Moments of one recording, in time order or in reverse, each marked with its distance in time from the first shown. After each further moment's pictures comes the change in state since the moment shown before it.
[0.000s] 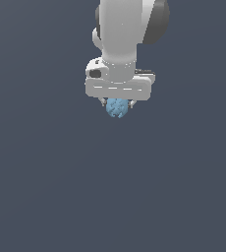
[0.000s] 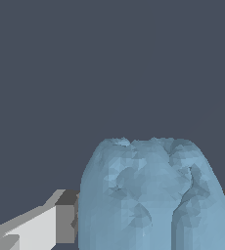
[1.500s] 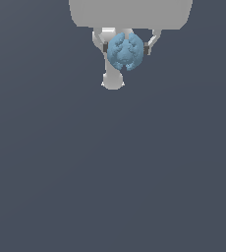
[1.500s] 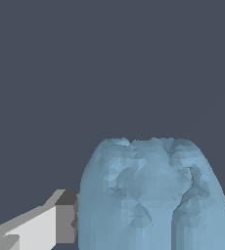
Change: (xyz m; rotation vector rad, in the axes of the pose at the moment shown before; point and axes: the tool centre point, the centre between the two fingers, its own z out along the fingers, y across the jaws) arm 0.038 -0.016 -0.192 0.000 -0.001 0.000
